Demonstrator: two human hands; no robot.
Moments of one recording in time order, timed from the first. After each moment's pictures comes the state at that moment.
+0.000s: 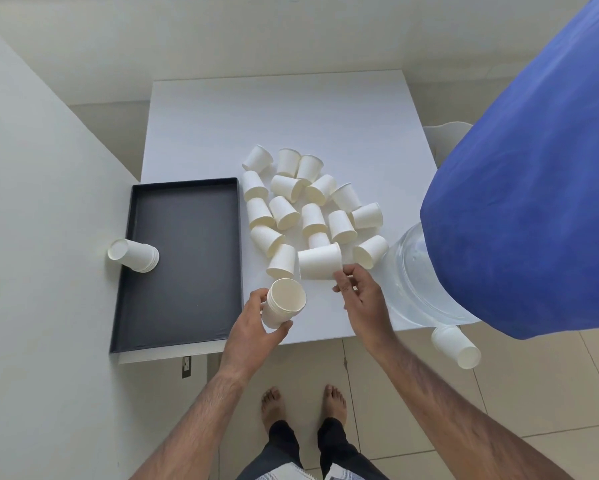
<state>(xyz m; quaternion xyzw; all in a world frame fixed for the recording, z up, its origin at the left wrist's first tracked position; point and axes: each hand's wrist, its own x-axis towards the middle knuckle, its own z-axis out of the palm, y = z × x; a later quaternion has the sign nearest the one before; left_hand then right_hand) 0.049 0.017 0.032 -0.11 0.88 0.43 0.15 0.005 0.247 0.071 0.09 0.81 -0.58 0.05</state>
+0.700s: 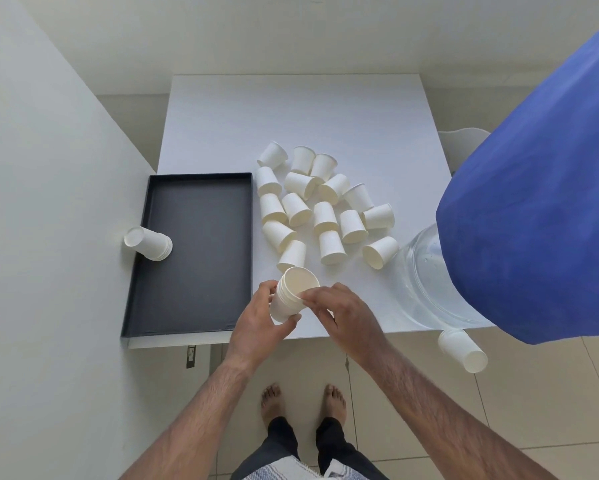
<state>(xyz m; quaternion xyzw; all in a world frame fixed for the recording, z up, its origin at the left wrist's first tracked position) 0.049 0.012 0.037 -0.09 0.89 0.43 0.13 0.024 0.218 0.082 -0.21 0.91 -0.35 0.01</state>
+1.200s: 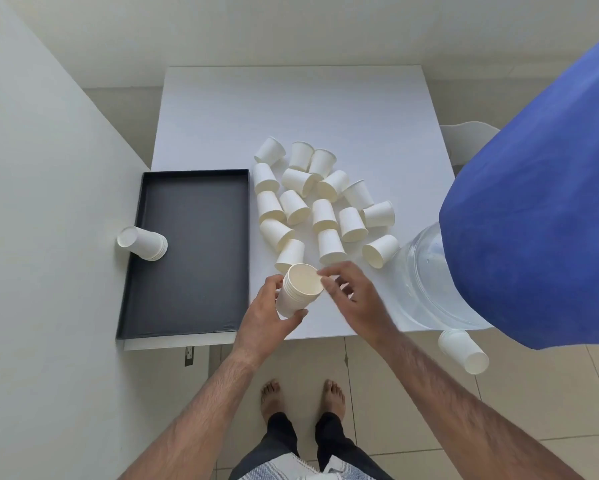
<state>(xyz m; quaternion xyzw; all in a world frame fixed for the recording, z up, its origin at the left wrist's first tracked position) 0.030 0.026 0.037 -0.09 0.88 0.44 0.16 -0.011 0.237 0.063 -0.06 0.84 -0.53 0.07</state>
